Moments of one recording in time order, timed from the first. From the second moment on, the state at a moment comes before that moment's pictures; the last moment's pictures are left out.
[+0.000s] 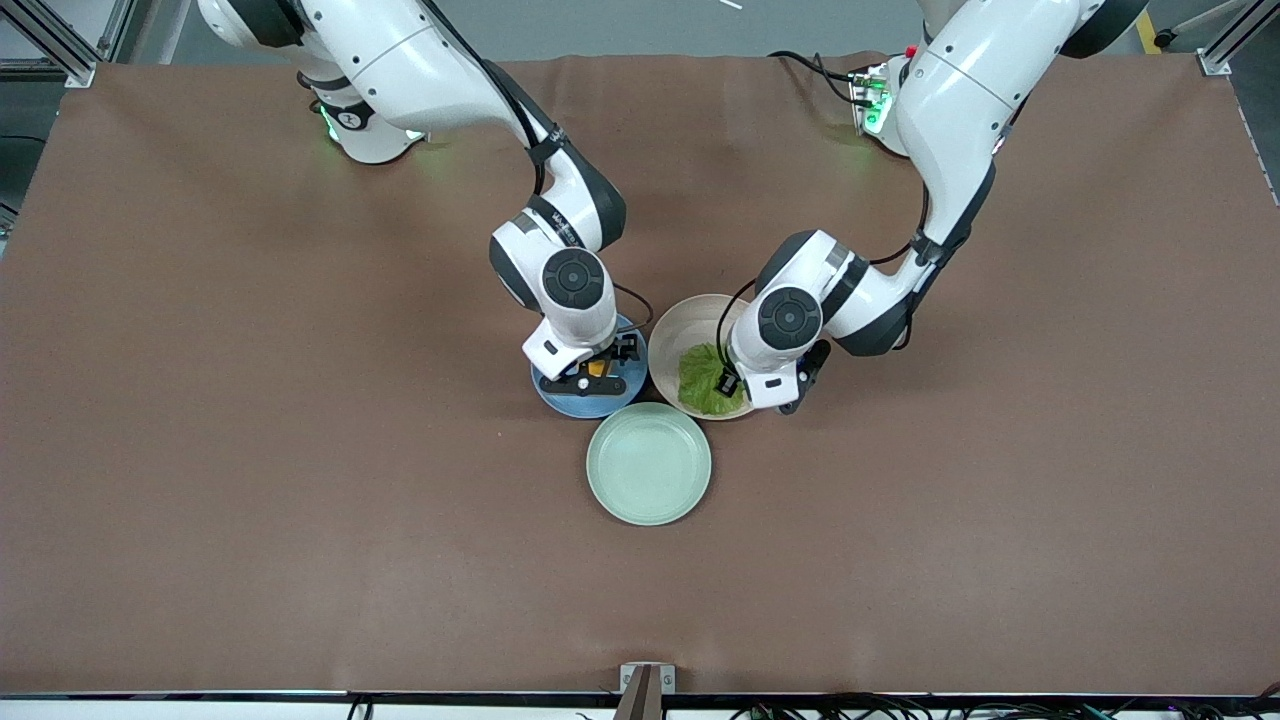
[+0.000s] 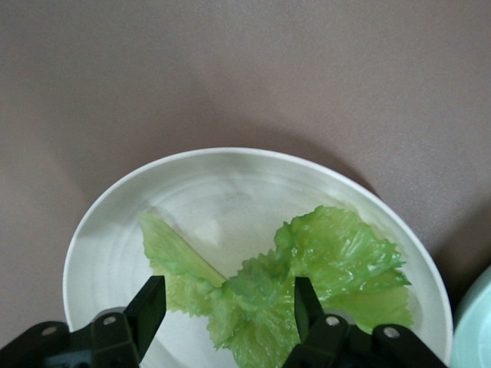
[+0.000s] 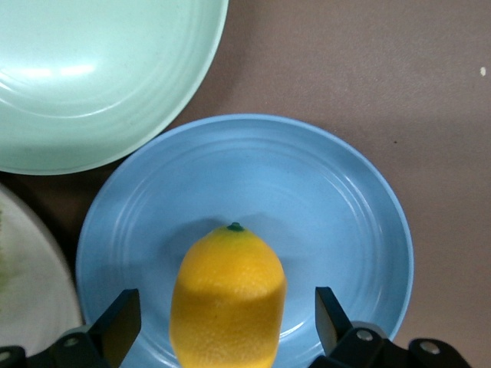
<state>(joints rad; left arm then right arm) -0.27 0.66 -0.38 -1.75 0.10 2.24 -1.66 0.69 0.69 0.03 -1.61 0.02 2.21 0.74</state>
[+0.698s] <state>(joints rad) -0.27 0.69 -0.37 -1.74 0.10 2.27 -1.67 0.69 0.73 0.03 -1.61 0.02 2.23 0.74</state>
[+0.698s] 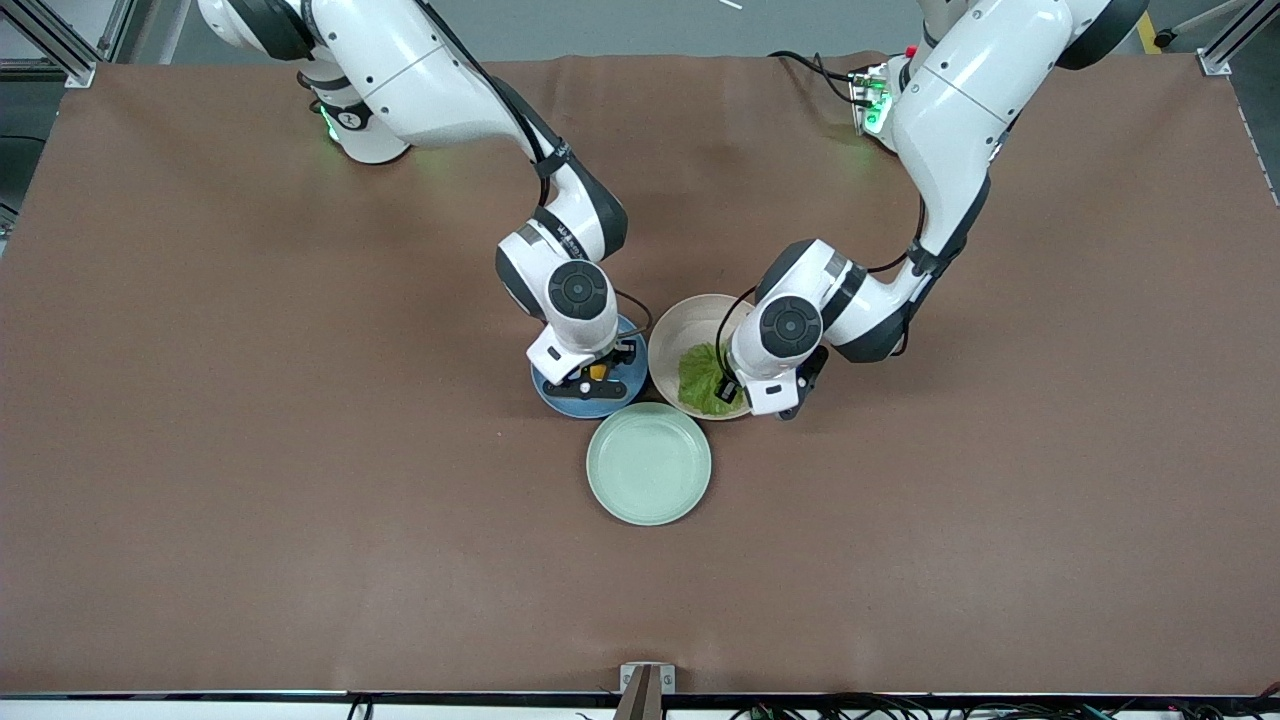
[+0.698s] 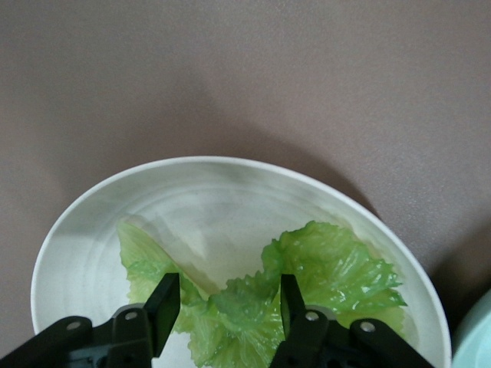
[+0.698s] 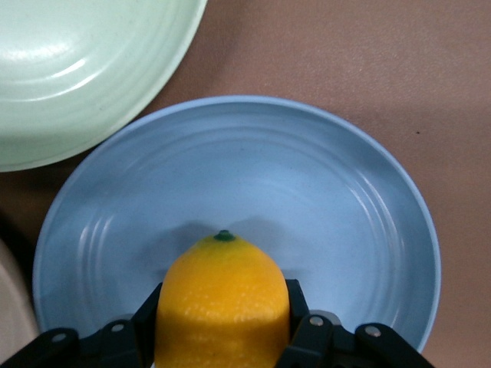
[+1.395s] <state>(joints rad) -0.26 0.66 -0.37 -1.70 0.10 2.25 -1.67 0.57 0.51 0.01 -1.55 0.01 1.86 0.60</state>
